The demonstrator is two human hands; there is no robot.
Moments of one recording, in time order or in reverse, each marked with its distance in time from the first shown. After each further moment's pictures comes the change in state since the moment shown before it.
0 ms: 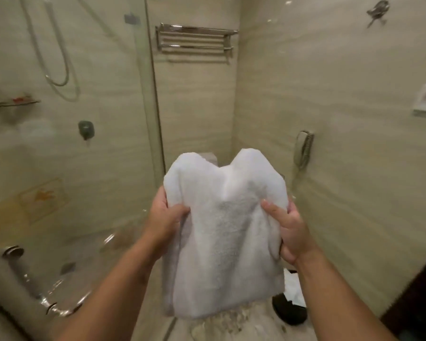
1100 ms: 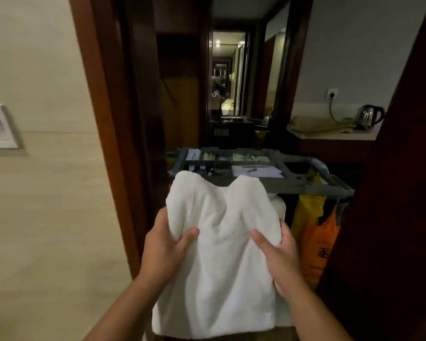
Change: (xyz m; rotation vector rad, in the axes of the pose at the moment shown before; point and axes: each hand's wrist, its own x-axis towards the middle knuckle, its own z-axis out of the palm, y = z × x) left_hand -0.070 -0.067 0.812 0.060 -1.050 0.375; right_hand -0.157 -0.263 -0.600 -0.454 1.454 -0.406
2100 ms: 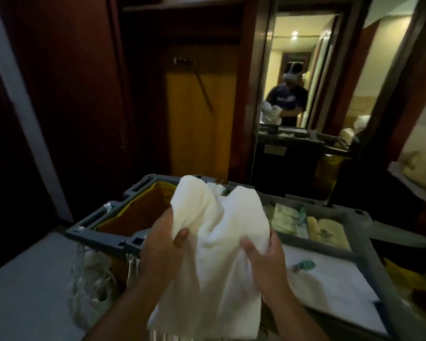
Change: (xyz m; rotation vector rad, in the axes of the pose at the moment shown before) left_hand 0.510 -0.166 0.259 0.407 0.319 -0.229; right_hand 0.611 0.077 0.163 -0.140 -0.261 0.041
